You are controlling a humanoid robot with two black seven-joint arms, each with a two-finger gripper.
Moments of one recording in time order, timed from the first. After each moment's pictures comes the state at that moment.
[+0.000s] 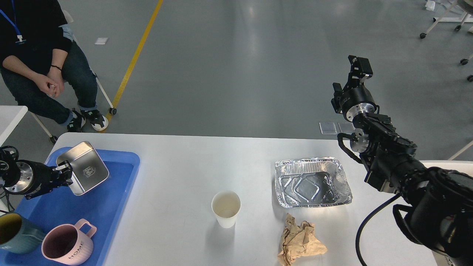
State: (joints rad) left arm -0.69 0.70 -0.50 -0.75 0.97 -0.59 0.30; right arm 1.01 -0.02 0.43 0.18 0.07 0.07 0.46
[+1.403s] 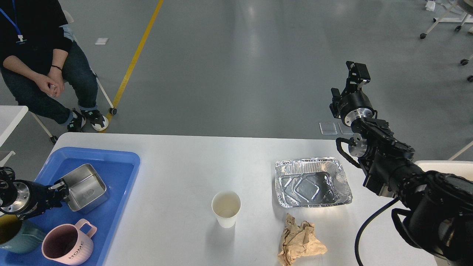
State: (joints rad) left arm -0.63 0.67 -0.49 -0.69 0.97 -0.59 0.27; right arm 0.99 -0.01 0.43 0.18 0.07 0.06 0.46
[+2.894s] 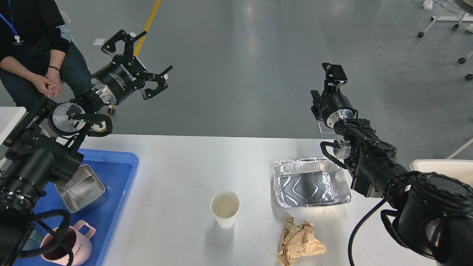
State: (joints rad) left arm -0.83 0.18 -1.19 -0.68 0.02 -0.50 0.29; right arm 1.00 0.05 0.34 0.18 0.07 0.07 0.46
